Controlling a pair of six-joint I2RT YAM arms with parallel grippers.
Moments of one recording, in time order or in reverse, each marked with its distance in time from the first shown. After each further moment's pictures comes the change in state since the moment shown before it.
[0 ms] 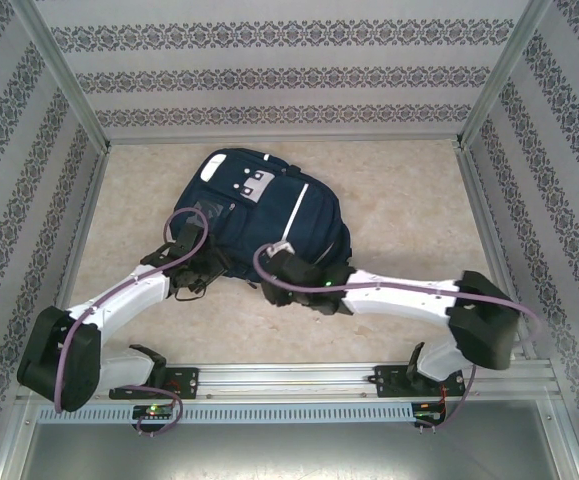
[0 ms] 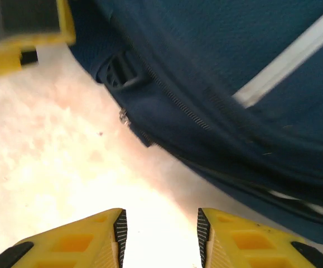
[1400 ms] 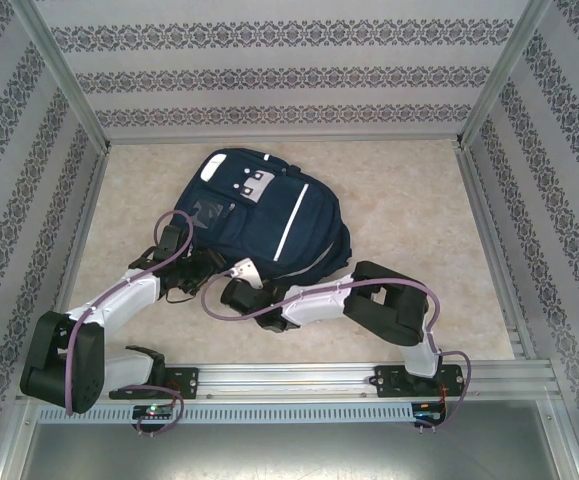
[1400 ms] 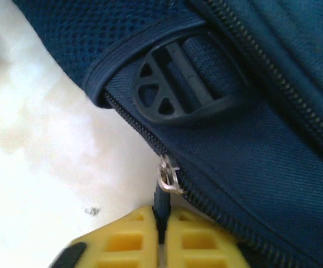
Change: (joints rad) left arm 0.140 -0.012 -0.076 0.085 0.194 0.065; right arm 0.097 0.446 0.161 0.250 0.282 -0.002
